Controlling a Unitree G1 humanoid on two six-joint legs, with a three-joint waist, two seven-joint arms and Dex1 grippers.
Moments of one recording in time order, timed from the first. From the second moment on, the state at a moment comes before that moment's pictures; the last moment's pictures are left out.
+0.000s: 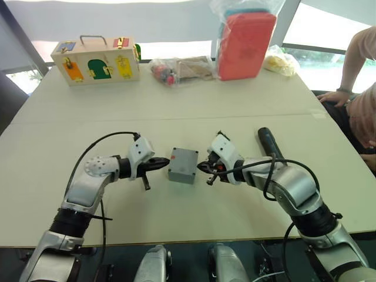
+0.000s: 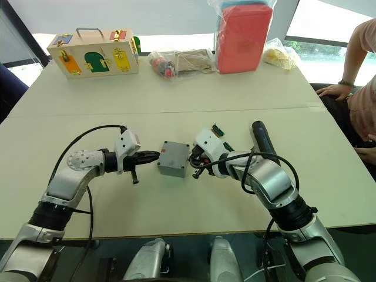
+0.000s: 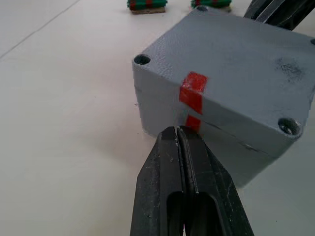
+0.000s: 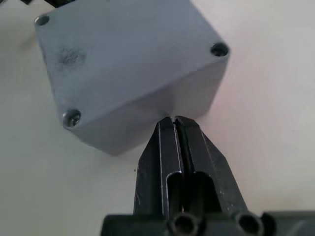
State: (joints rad) left arm -0.44 0.55 -0.14 0.11 -0.21 0.24 -0.98; right arm -0.54 -0.53 0.33 -0.34 0.42 1.06 0.53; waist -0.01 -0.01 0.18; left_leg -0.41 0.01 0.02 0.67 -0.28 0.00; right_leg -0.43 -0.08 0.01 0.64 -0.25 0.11
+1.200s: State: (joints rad) left arm -0.39 0.59 -0.16 0.04 -0.20 0.25 -1.07; right arm -0.61 -0.50 0.29 -0.11 0.31 0.86 0.63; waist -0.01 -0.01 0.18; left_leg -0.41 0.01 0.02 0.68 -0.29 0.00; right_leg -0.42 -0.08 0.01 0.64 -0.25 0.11
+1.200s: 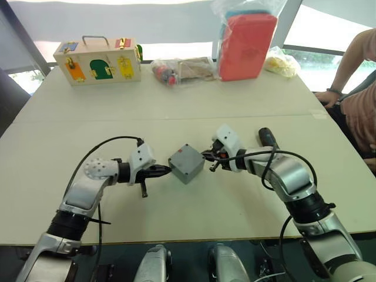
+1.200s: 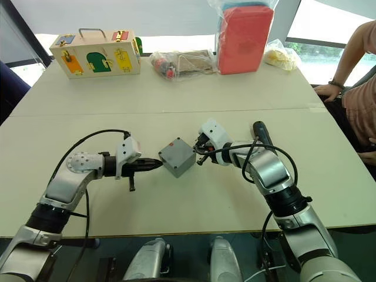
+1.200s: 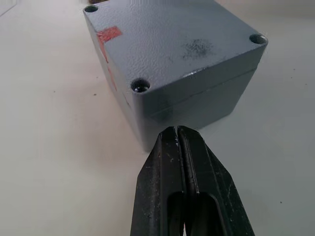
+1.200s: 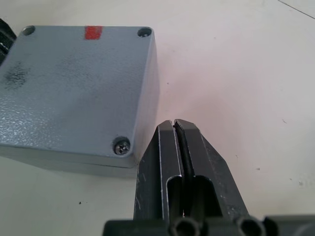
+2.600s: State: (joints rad) left arm -0.53 0.75 -0.05 -0.13 -0.38 0.45 -1.15; right arm -0.56 -0.45 -0.03 -0.12 0.30 0.88 0.47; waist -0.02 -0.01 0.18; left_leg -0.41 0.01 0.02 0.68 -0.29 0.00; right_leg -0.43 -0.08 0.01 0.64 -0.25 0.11
